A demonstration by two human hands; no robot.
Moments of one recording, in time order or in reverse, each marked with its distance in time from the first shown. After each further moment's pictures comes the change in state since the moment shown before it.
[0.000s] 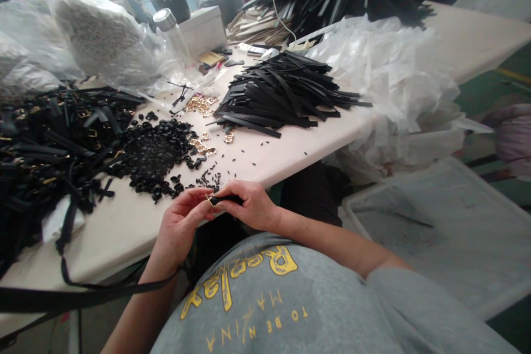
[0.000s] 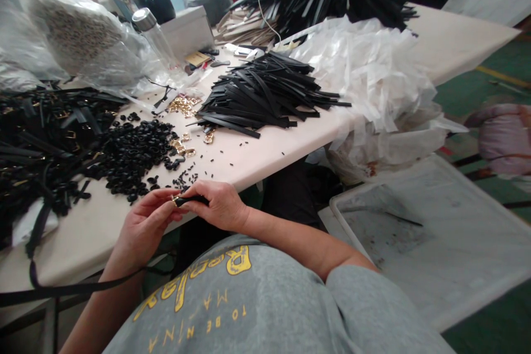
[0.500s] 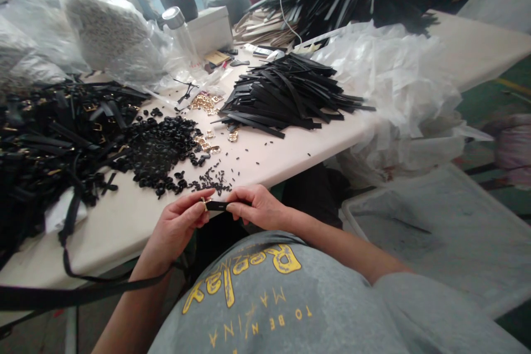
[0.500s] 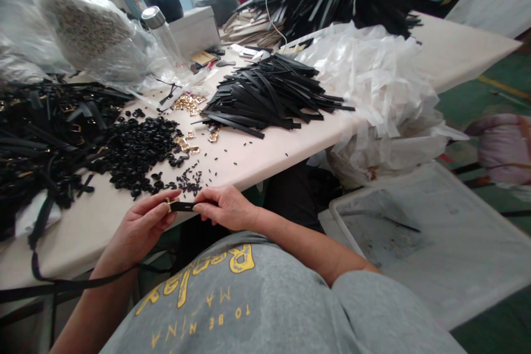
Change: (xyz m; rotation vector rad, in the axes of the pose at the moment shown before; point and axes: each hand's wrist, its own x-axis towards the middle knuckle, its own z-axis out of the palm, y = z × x) left_hand -0.003 -0.001 -0.018 -0.124 -0.046 -0.134; right_hand -0.005 -0.013 -0.016 0.313 -0.316 0.387
